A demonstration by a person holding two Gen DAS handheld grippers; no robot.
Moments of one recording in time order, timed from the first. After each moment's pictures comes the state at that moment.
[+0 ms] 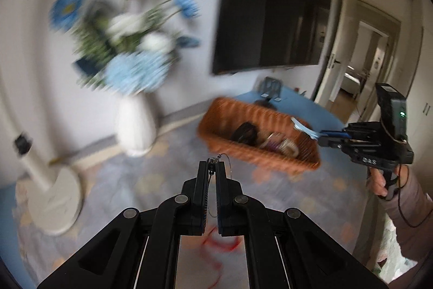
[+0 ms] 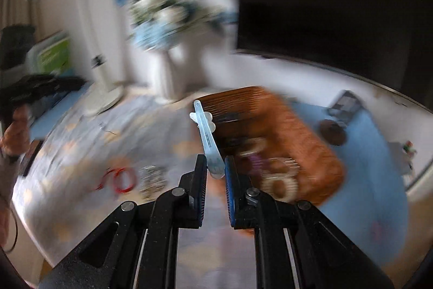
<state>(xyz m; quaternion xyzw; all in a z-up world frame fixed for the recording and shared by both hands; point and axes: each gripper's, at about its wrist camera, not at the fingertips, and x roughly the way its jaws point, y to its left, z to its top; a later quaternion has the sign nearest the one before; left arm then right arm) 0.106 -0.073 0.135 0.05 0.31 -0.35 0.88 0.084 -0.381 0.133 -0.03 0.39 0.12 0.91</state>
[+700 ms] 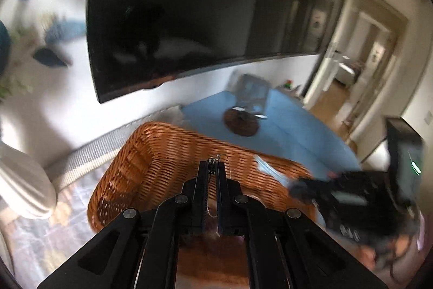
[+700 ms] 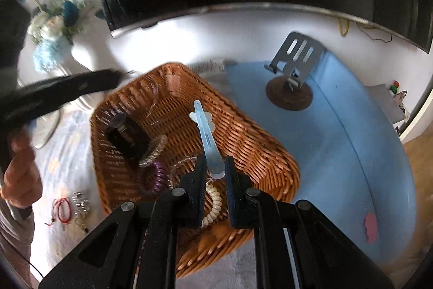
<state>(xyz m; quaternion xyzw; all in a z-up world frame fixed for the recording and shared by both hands) 0.230 -0.301 0.093 0.04 0.39 -0.35 0.85 0.172 -0.471 0.063 0.06 0.48 0.03 0.87</state>
